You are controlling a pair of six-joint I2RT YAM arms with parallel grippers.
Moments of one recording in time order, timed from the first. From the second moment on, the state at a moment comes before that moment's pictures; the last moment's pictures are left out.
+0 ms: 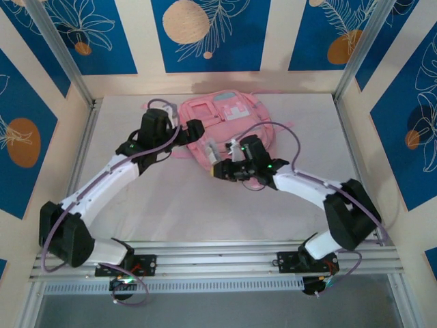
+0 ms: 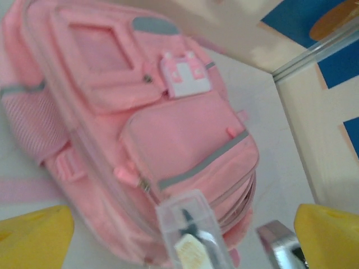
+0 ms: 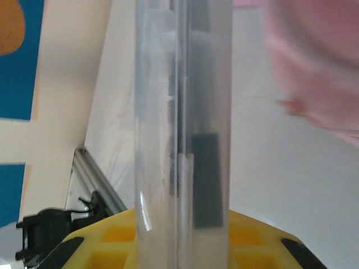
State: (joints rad) left arm -0.49 1.41 1.20 -0.29 0.13 -0.61; right arm 0.59 1.45 0.87 -0.12 -0.54 0.71
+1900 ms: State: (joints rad) left arm -0.66 2.12 2.02 -0.78 0.13 0.10; right arm 0.26 1.51 0.93 -0.13 -0.70 0.86
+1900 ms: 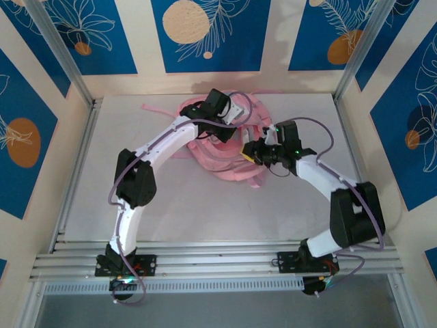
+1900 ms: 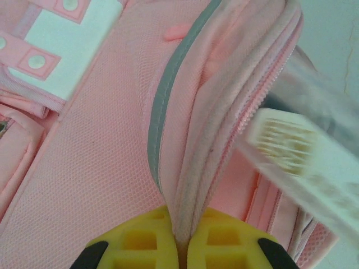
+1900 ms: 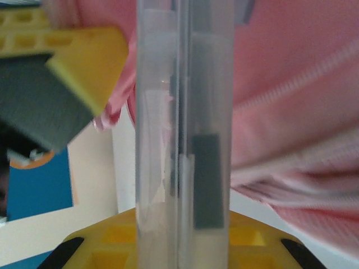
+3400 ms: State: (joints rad) left arm -0.63 2.01 1.84 -0.61 0.25 -0.11; right arm 0.33 1.81 1.27 -0.26 -0.41 0.78
